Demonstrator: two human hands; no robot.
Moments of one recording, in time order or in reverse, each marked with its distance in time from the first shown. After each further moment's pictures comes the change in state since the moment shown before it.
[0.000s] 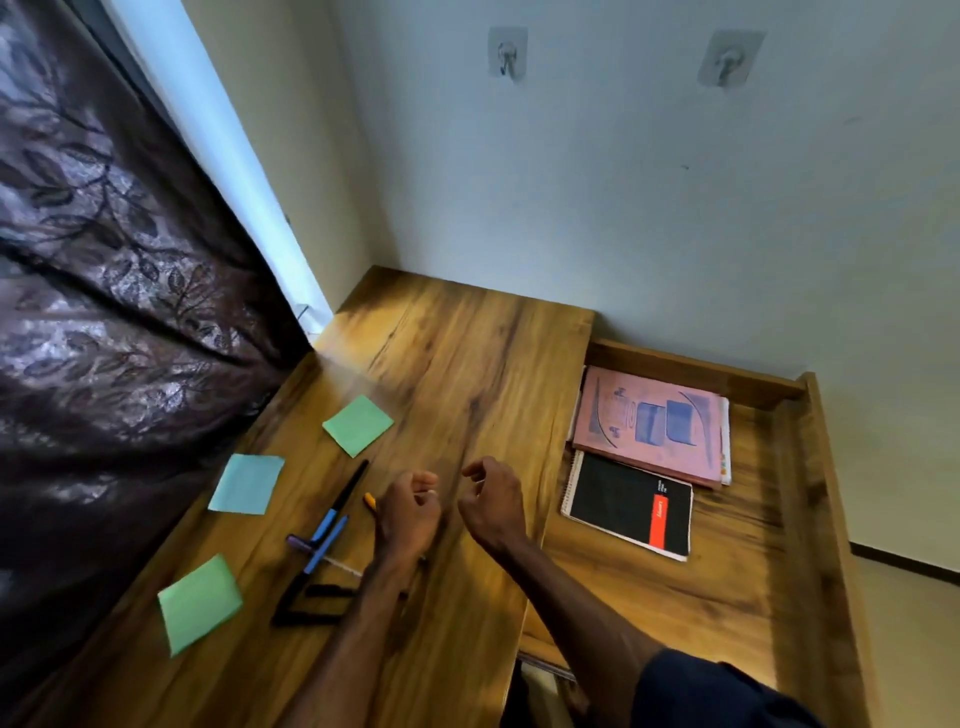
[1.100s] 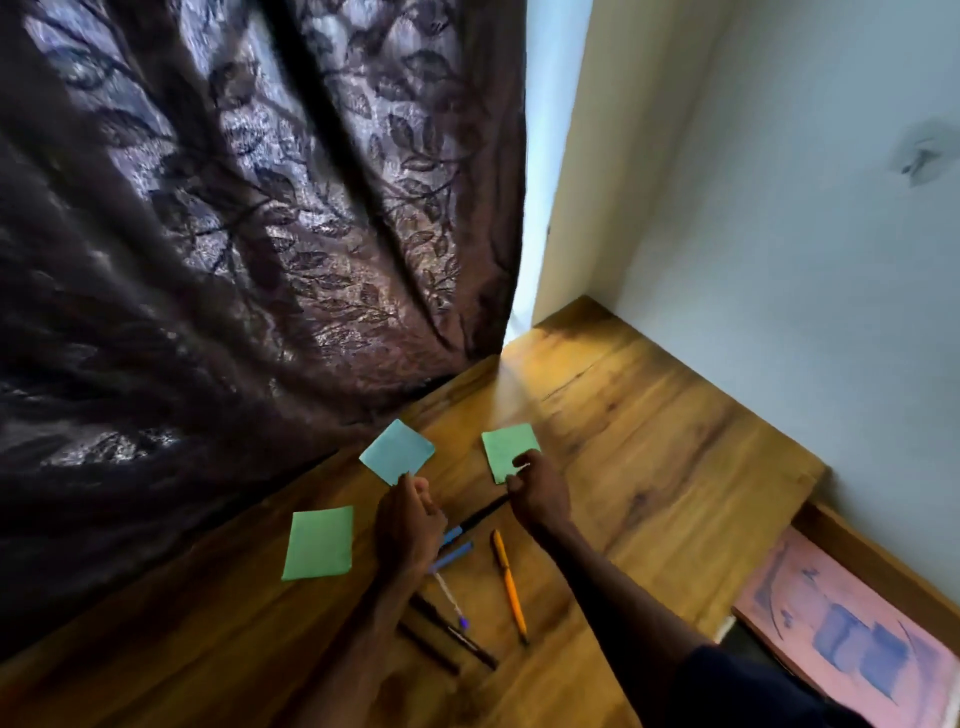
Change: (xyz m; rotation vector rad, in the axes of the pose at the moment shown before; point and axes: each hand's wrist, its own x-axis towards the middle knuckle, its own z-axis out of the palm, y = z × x) left_hand 0.048 -0.095 -0.108 0.033 0.463 -0.356; right_hand 0.092 -0.110 0.116 -0.304 -0.376 -0.206
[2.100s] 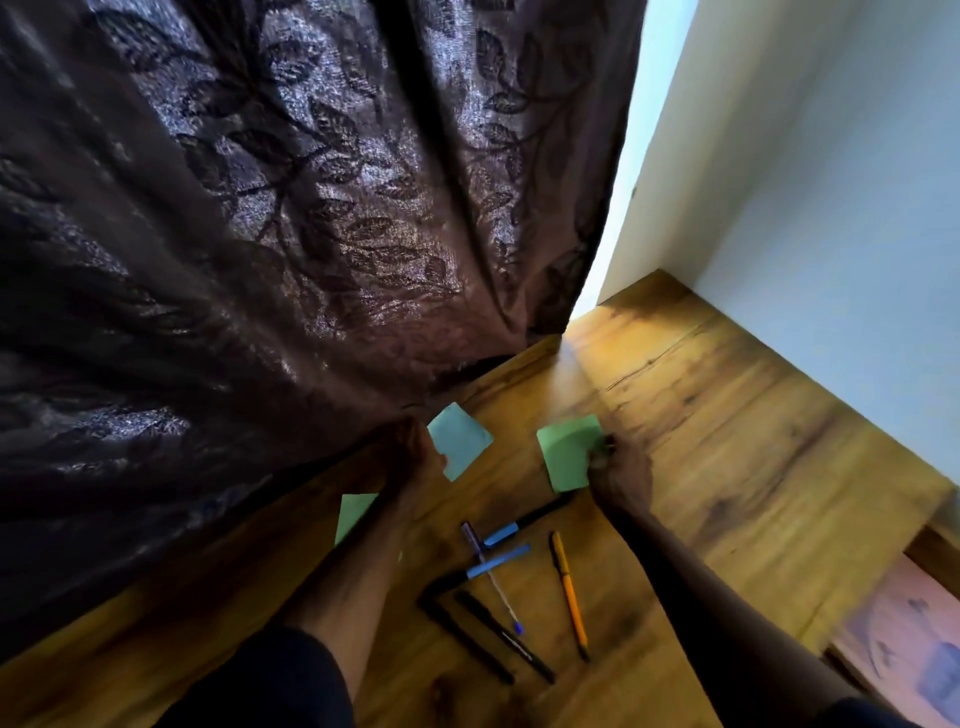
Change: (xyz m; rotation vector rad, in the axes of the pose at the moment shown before) left_hand 0.122 -0.054 -0.007 0.151 -0.160 -0.081; right_hand 0.037 0.004 0.001 0.033 0.133 0.070
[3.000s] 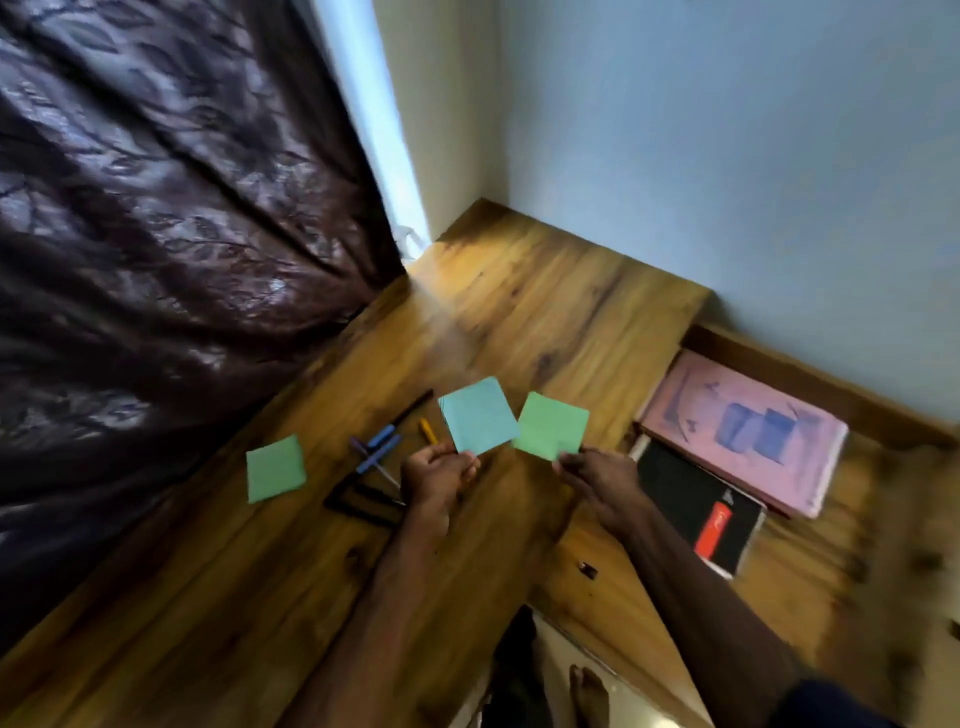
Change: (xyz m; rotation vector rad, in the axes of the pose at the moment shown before) left_hand -0.276 0.099 0.089 -0.884 -0.197 -0.246; right_hand -0.175 0.171 -0.142 1.267 -0.086 0.725
